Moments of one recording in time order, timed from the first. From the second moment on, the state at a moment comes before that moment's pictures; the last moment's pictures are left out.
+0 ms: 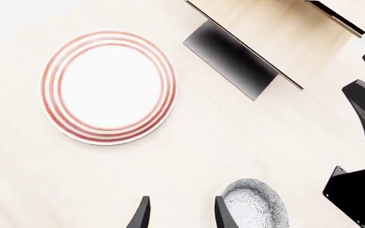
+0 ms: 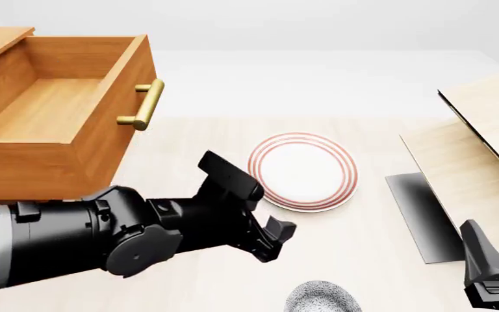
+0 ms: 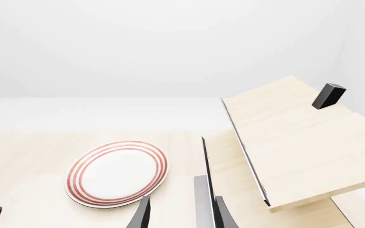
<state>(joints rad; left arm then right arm) -0.93 1.45 -0.81 0.05 -0.18 0.00 0.01 0.00 0.00 0.00</state>
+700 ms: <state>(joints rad) -0.98 1.59 -0.84 0.05 -0.25 0.00 0.01 0.00 0.00 0.00</state>
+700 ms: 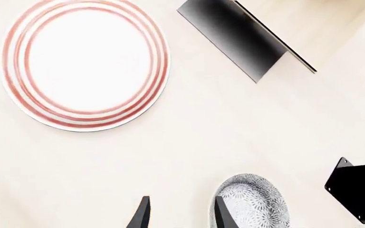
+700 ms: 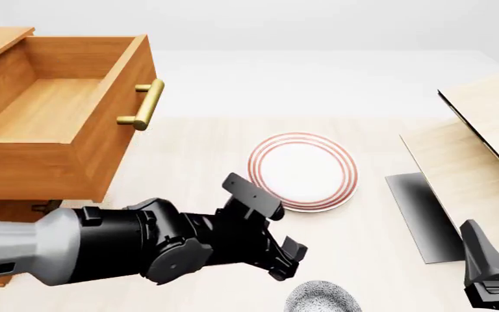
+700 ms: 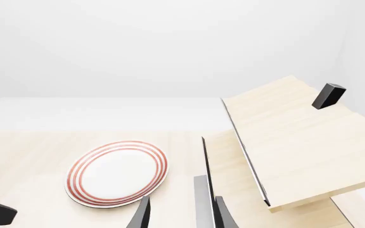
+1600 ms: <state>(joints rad) -1.02 1.70 -0.88 0.09 -0.32 0.00 0.01 0.00 0.00 0.00</state>
